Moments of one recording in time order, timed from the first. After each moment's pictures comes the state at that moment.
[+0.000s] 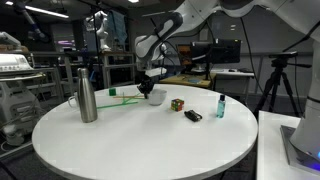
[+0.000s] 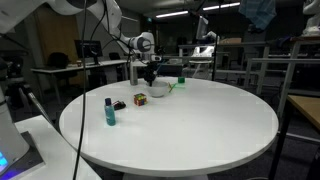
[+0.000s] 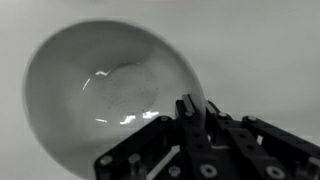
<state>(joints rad) 0.08 0.81 -0.03 -1.40 -0.03 2.19 0.12</state>
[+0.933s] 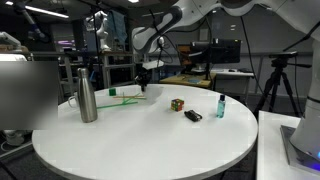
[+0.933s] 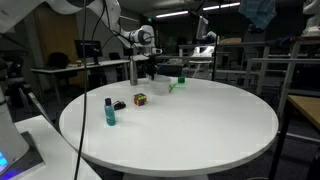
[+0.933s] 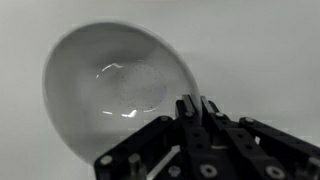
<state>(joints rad) 0.09 0.79 -0.04 -1.32 -0.07 2.13 0.13</state>
